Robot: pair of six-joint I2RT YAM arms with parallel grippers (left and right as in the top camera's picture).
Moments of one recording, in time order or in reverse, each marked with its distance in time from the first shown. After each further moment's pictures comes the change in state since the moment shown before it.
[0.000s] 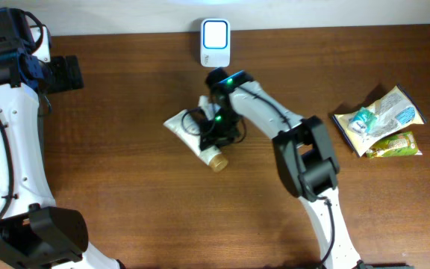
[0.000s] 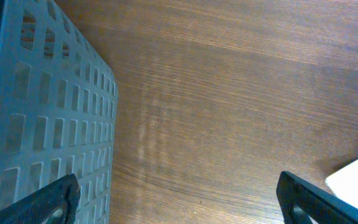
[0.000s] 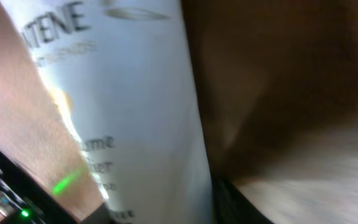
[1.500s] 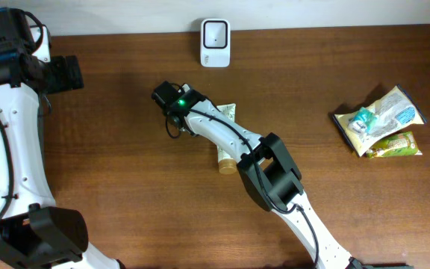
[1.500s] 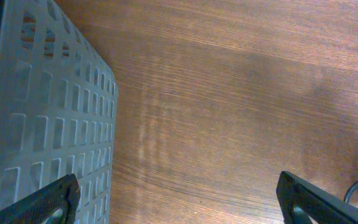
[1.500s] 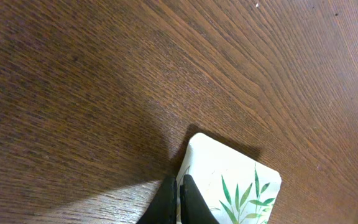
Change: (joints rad) left arm 0.000 0.000 0.000 0.000 0.000 0.000; right arm 0.257 0.154 0.259 0.123 1.116 -0.080
